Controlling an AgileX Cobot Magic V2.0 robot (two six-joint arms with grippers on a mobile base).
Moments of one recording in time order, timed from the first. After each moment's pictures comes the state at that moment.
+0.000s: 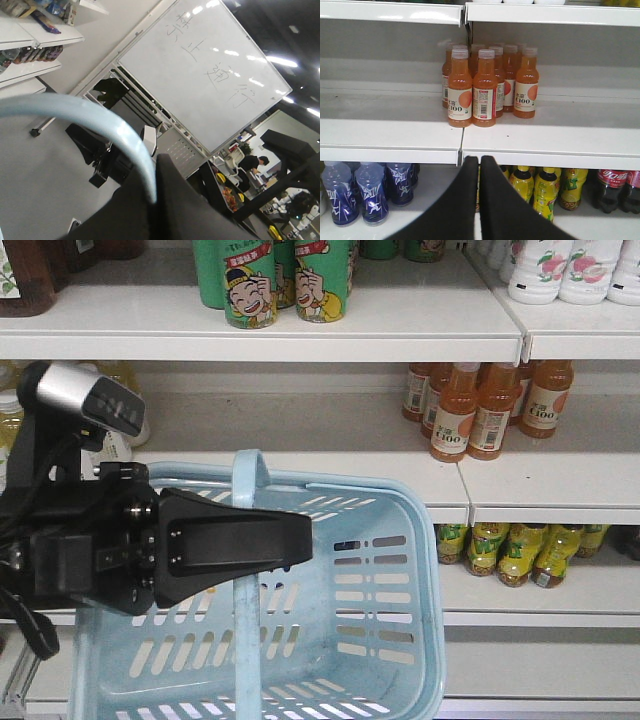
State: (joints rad) left arm -0.36 1.22 -0.79 1.36 -1.18 -2.06; right arm 0.02 -0.01 0.03 -0.30 0.14 0.26
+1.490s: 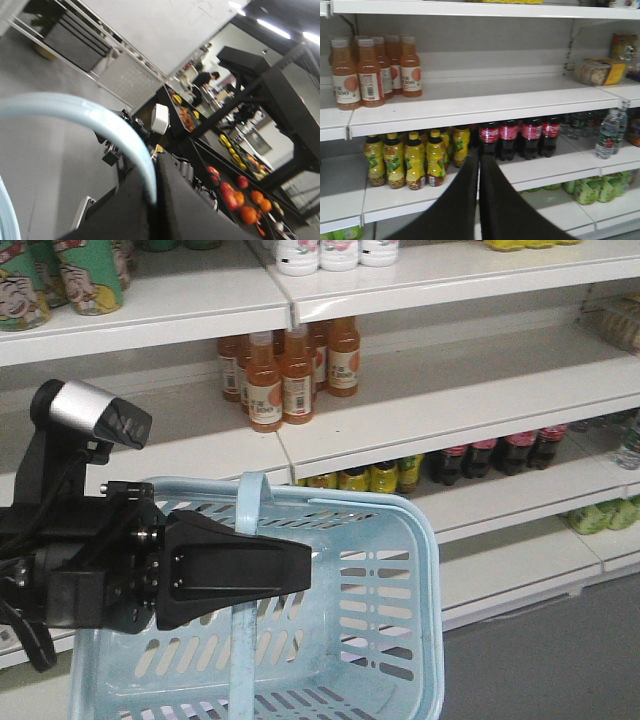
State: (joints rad) left arm -0.36 1.22 -0.79 1.43 -1.18 -2.06; right arm 0.02 -0.01 0.03 -0.30 0.14 0.26
